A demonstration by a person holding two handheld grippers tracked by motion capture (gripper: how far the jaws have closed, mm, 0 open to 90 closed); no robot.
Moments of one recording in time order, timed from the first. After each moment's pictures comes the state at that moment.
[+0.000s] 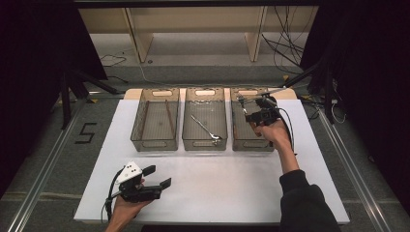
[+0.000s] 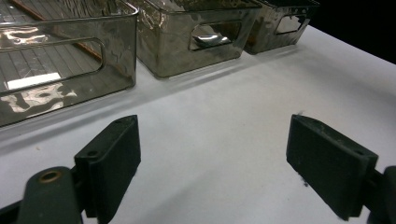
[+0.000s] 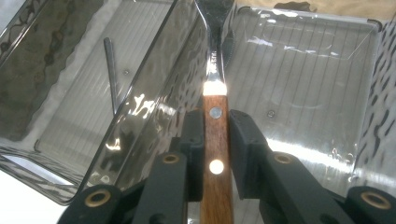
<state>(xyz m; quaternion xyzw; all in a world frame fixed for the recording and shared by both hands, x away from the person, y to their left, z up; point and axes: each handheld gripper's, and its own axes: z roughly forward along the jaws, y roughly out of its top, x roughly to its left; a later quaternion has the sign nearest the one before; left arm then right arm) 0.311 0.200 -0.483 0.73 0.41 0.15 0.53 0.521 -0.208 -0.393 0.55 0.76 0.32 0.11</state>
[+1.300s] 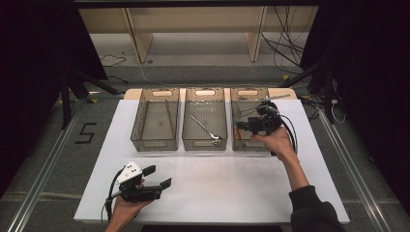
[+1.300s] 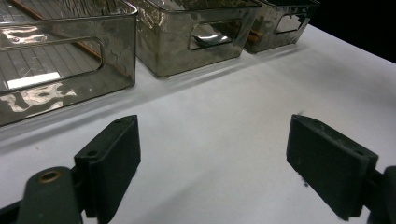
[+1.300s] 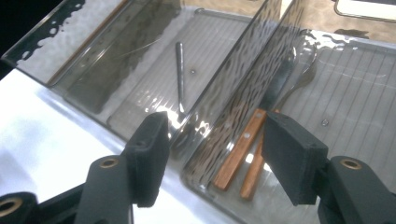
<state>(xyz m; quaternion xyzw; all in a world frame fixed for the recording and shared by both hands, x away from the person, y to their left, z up) 0.311 0.199 -0.483 0.73 0.41 0.15 0.52 0.474 -0.202 -0.378 0.46 0.78 0.40 0.09</state>
